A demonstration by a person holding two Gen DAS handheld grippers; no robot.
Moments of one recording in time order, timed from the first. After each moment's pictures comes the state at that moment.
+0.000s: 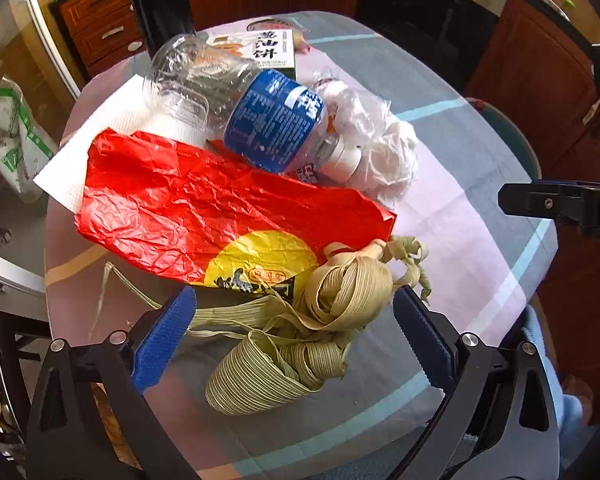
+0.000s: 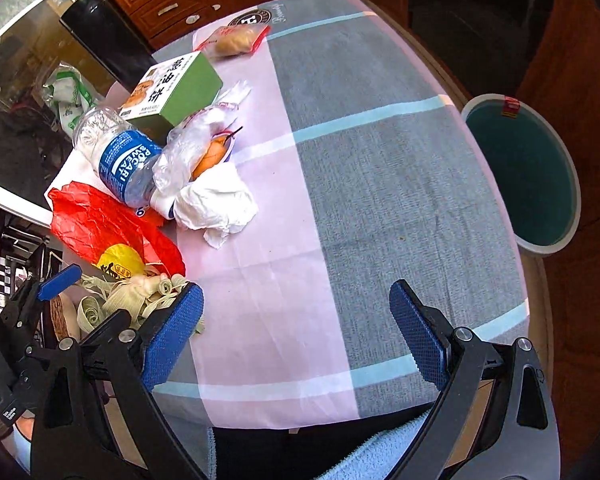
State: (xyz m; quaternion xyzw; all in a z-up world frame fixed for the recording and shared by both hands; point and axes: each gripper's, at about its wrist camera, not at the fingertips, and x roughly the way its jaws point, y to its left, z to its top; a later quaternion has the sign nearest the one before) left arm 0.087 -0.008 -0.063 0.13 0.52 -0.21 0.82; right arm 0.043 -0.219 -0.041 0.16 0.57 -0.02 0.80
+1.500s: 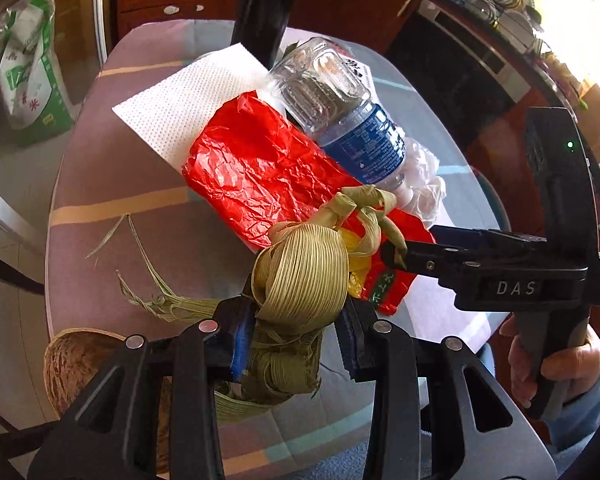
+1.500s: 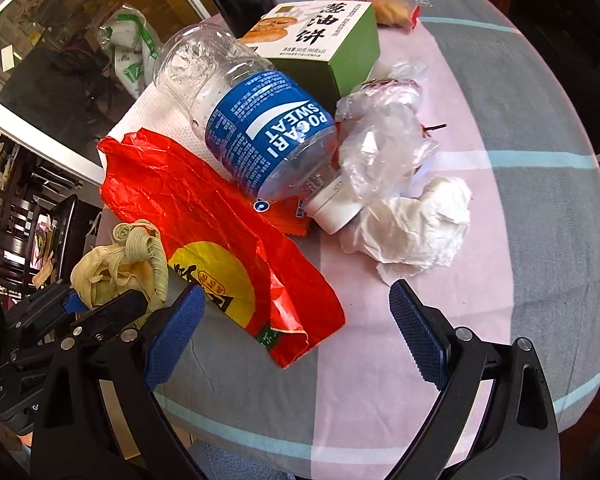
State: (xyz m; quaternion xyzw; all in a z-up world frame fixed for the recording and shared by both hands) left arm 0.099 0.084 -0.051 -0.04 0.53 -0.22 0.82; right arm 0.105 -0.104 -0.064 0.12 0.59 0.11 0.79
